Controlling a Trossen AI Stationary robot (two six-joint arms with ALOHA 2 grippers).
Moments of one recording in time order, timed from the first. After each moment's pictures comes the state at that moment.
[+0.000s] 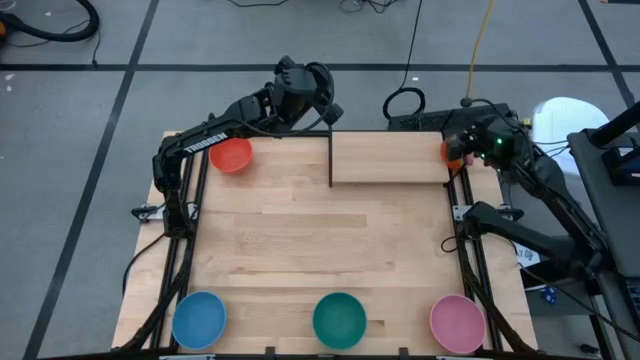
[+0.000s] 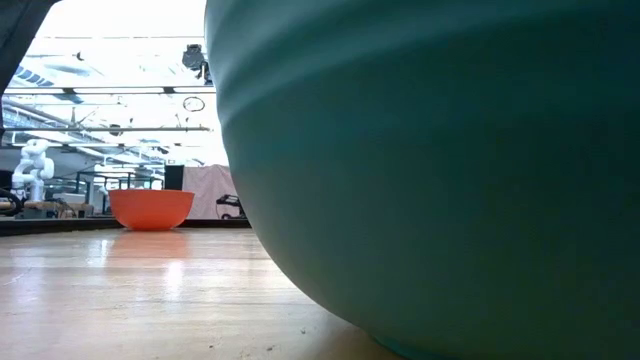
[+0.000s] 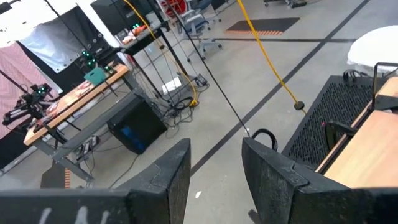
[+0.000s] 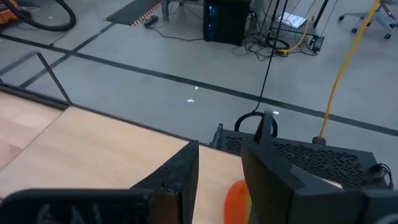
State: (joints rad) left arm 0.31 1.86 2.14 -0.58 -0.71 0.25; right arm -0.85 0.59 0.92 -0.87 0.36 0.17
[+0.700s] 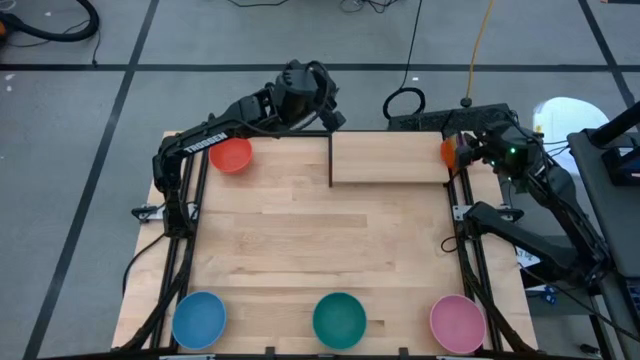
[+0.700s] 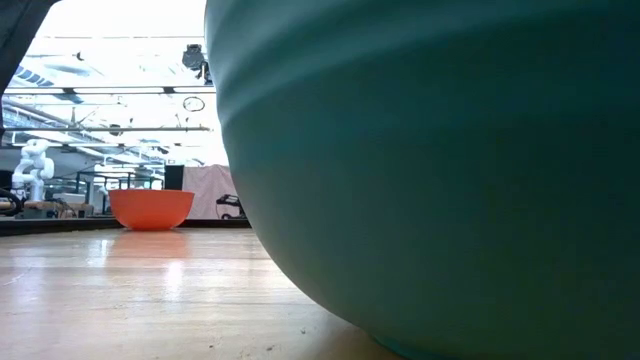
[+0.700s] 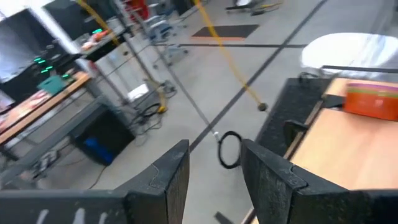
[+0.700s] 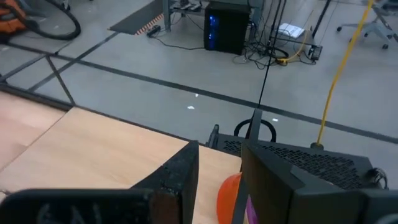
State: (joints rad) left arm 0.31 1.86 2.14 -0.60 -0.54 0.24; right arm -0.85 0.49 0.92 -0.92 0.36 0.14
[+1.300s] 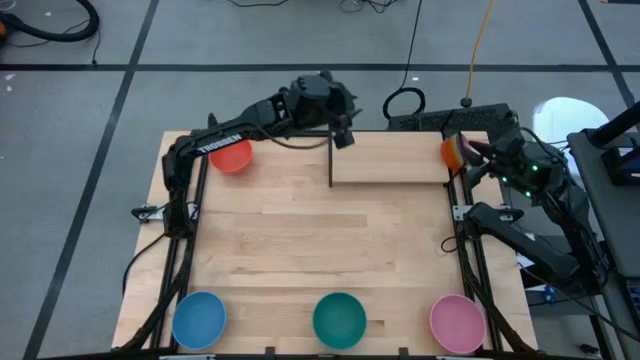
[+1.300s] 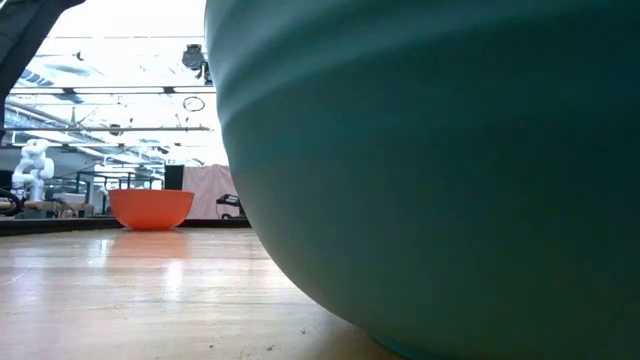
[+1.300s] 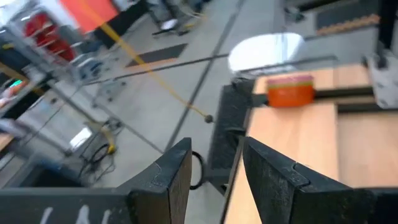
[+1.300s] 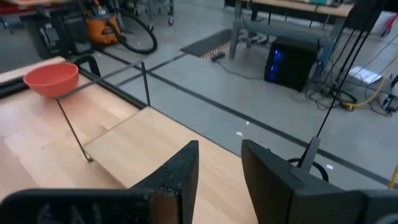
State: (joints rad) left arm 0.31 1.94 2.14 -0.52 -0.22 0.43; right arm -0.85 0.35 0.92 -0.93 0.07 0.01
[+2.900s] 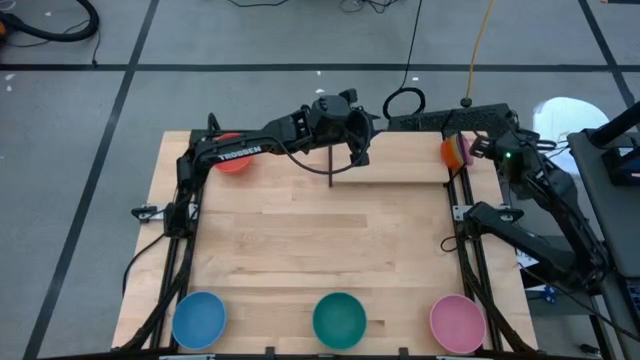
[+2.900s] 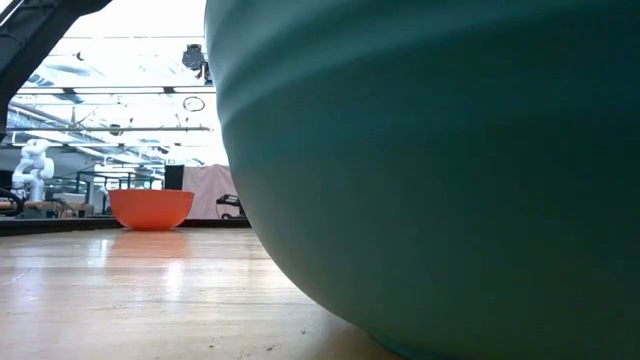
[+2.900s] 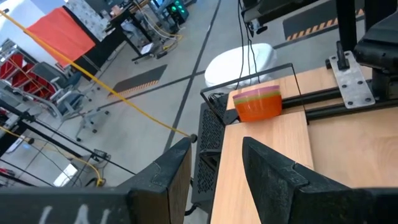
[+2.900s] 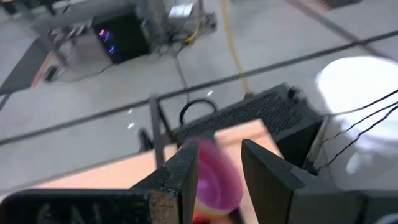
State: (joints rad) left arm 0.24 2.04 2.14 -0.38 -0.17 0.52; right arm -0.89 0.48 0.92 -1.14 0.69 0.67
